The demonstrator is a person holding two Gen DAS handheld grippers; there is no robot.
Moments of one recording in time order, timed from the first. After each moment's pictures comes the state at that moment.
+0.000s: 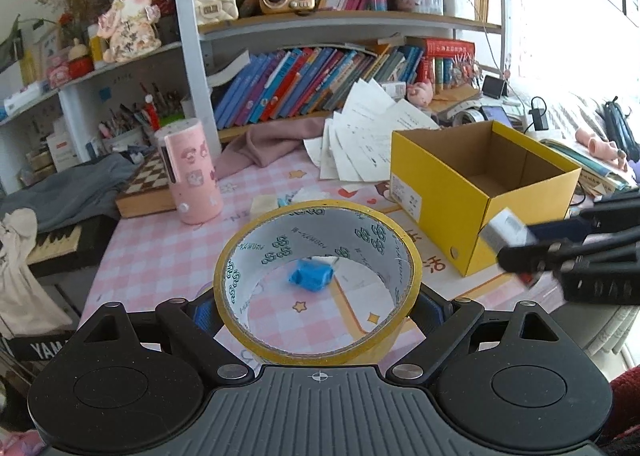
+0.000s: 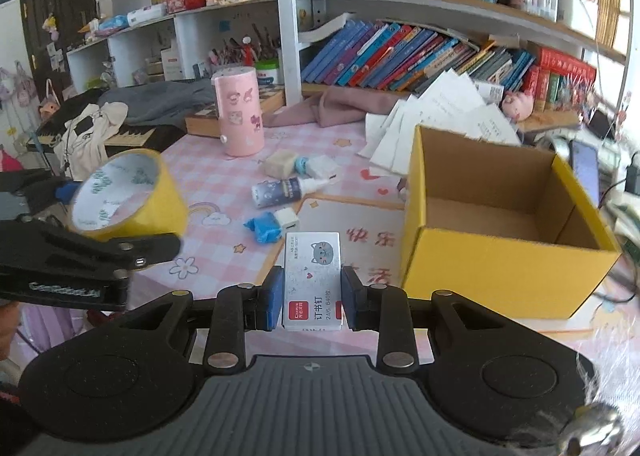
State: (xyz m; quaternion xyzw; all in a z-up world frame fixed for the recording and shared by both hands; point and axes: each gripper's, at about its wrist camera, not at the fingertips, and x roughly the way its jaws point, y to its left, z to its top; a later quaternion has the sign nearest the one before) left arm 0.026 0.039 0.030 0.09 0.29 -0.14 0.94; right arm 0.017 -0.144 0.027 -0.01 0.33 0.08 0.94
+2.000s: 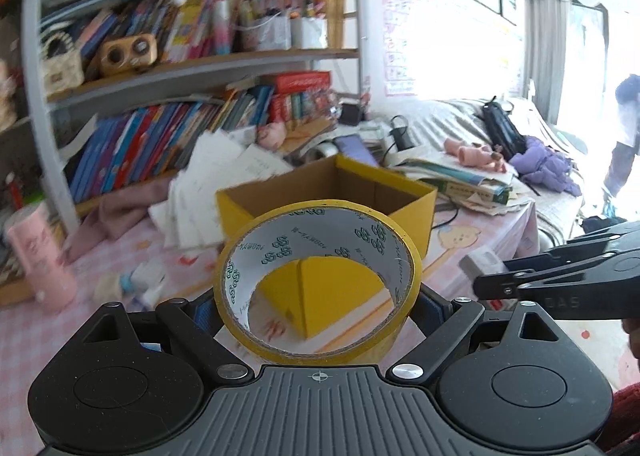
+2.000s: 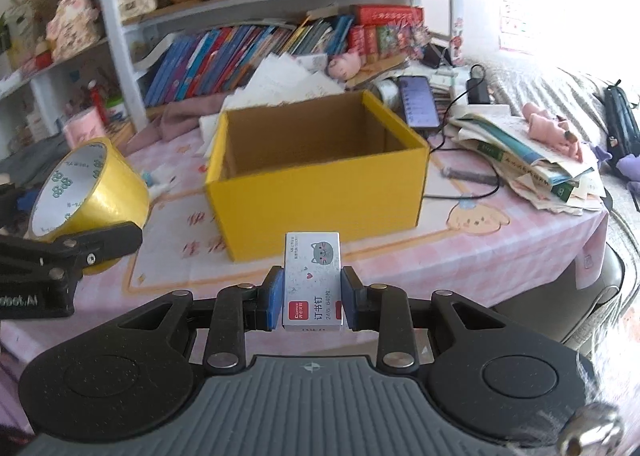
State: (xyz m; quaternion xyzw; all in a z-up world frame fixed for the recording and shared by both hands) left arm 0.023 -0.079 0.034 0.12 0.22 -0.34 0.90; right arm -0.056 -0.249 0.008 0.10 0.32 -0.13 0.93
